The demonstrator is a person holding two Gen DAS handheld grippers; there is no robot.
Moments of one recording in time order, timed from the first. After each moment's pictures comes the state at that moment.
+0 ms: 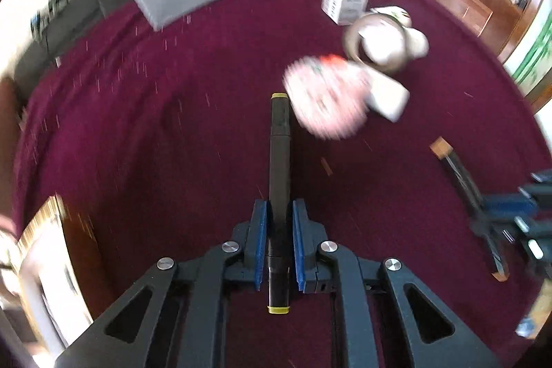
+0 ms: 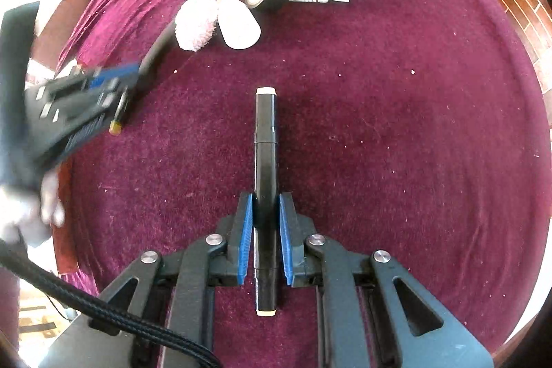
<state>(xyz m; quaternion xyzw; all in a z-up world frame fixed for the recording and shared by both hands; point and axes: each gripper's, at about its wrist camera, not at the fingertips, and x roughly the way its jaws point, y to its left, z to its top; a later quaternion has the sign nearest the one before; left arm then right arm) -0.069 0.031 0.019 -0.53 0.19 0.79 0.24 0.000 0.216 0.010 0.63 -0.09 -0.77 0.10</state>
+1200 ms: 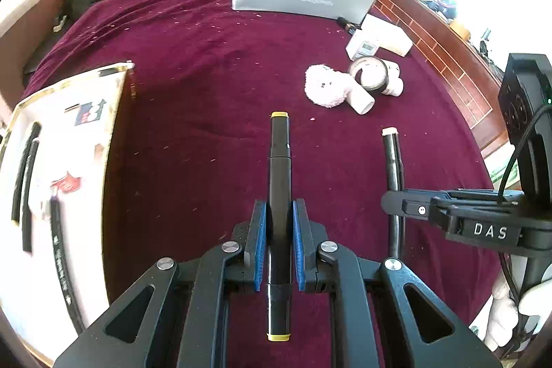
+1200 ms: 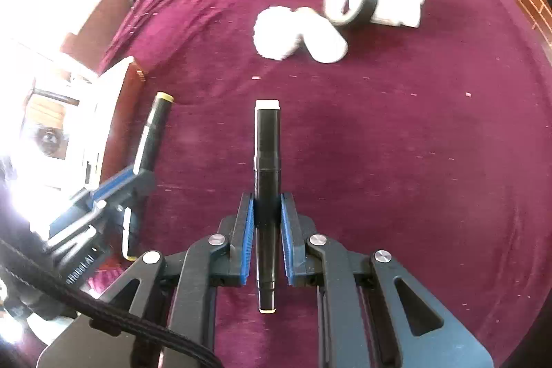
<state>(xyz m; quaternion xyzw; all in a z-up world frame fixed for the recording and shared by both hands) 0.018 -0.035 0.058 -0.51 0.00 0.84 0.17 -0.006 0.171 0.029 0.60 -0.12 -0.77 0.18</state>
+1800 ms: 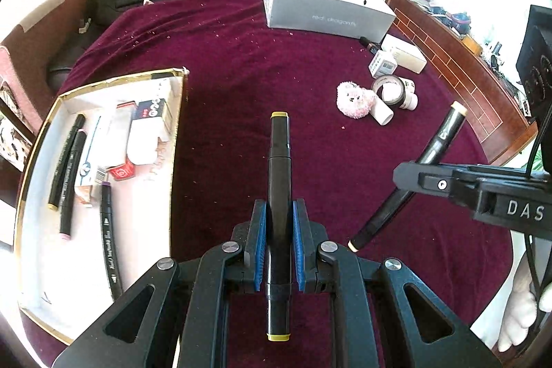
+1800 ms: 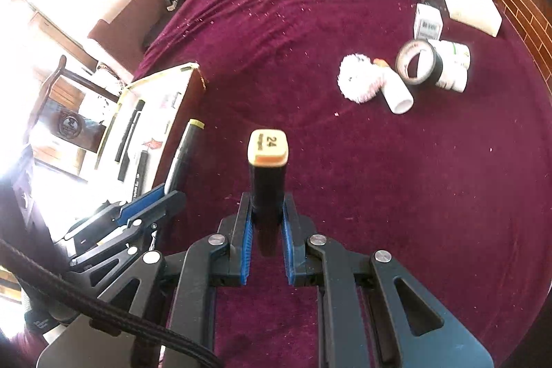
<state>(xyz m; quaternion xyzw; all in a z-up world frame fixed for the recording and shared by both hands) 0.039 -0.072 0.079 -0.49 0.00 0.86 0.13 0.011 0.119 0.083 0.55 -0.08 -0.80 0.22</state>
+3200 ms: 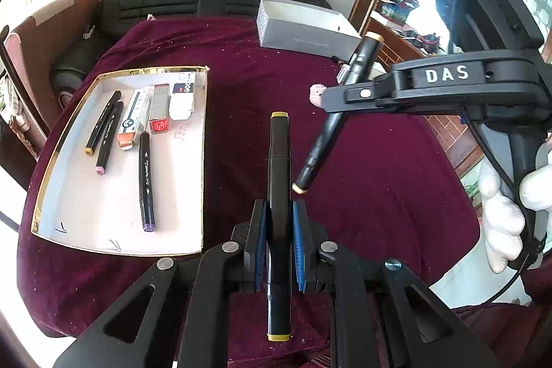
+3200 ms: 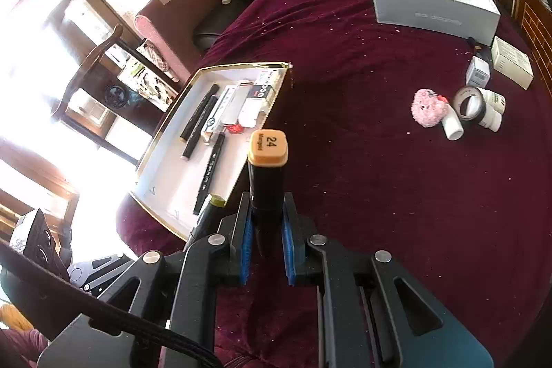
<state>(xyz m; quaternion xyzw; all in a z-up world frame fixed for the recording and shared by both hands) 0.155 -0.120 0.114 -0.44 -0.04 0.88 0.17 0.065 0.053 0.135 0.51 -0.05 -0.80 0.30</state>
